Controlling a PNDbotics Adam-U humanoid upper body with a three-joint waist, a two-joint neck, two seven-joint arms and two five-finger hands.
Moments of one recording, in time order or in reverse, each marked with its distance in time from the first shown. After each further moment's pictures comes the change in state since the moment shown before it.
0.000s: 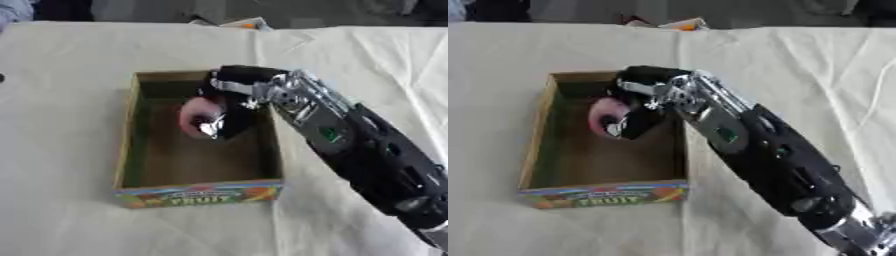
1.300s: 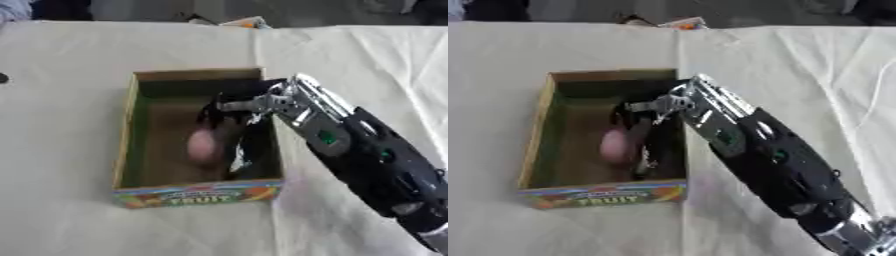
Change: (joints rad) left arm 0.000 -0.001 0.000 0.000 -0.001 0.016 -0.007; right arm -0.002 -0.002 -0.029 -0.018 0.062 -0.043 0.218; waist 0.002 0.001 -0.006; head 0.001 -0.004
